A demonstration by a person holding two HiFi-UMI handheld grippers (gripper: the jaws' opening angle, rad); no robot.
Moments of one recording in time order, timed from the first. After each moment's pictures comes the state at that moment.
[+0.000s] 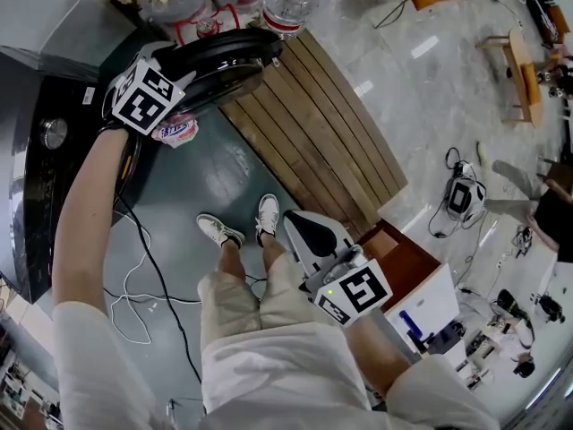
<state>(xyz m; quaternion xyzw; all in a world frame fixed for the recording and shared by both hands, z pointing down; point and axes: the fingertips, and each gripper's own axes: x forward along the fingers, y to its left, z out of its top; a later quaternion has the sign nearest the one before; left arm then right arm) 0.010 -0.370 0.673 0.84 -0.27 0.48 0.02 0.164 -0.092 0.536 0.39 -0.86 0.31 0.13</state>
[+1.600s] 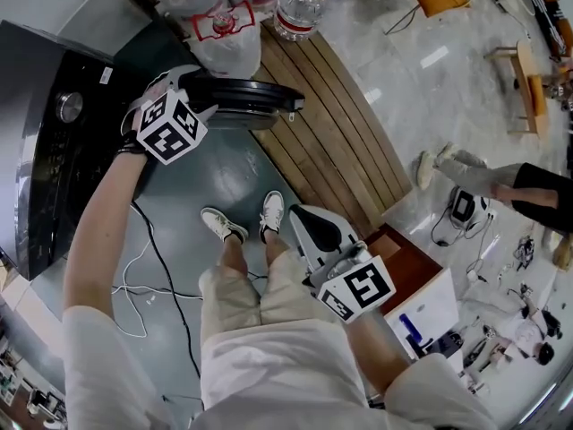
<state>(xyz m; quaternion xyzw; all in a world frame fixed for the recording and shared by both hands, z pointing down) 0.024 -0.274 0.670 0.84 -0.20 0.50 -0.01 0.156 -0.074 0.522 0.38 -0.87 0.30 0.12</state>
